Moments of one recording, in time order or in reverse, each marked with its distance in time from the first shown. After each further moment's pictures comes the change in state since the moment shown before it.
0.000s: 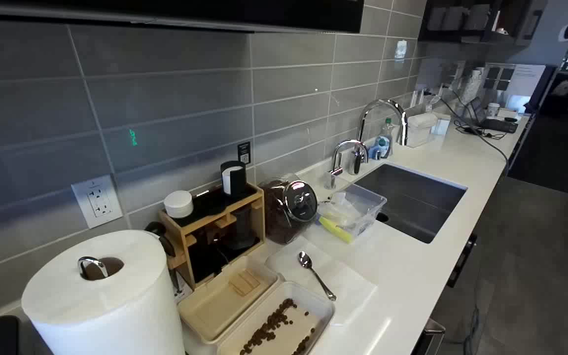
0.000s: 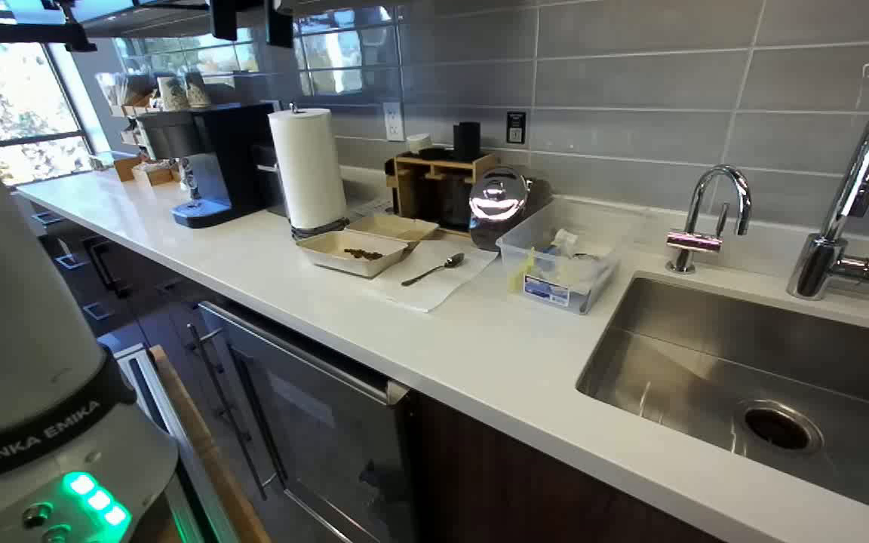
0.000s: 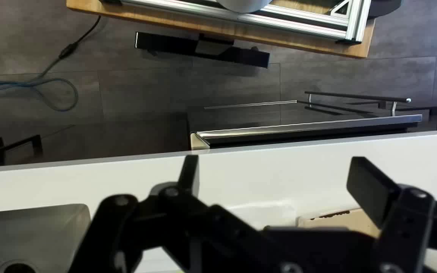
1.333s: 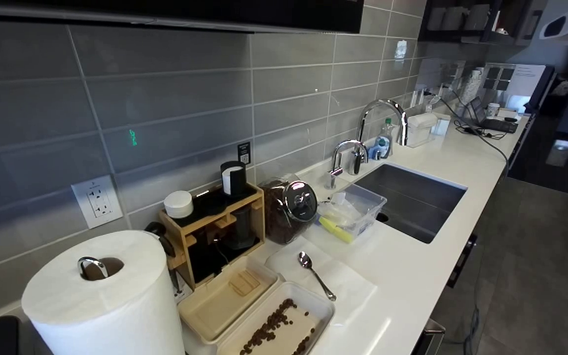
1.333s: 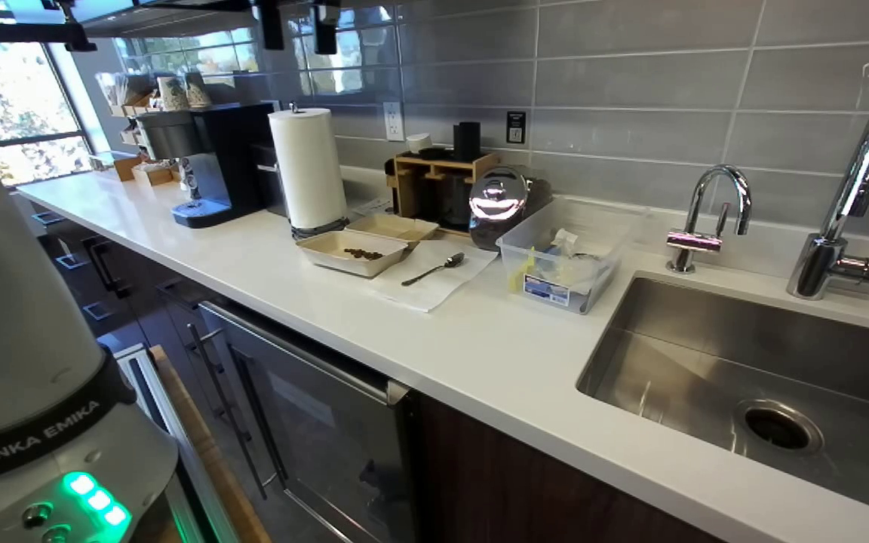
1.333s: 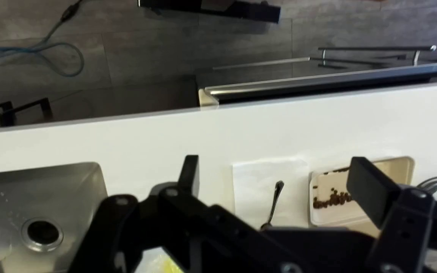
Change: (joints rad) arm 0.001 0.044 0.015 -0.020 0.010 0.188 0.044
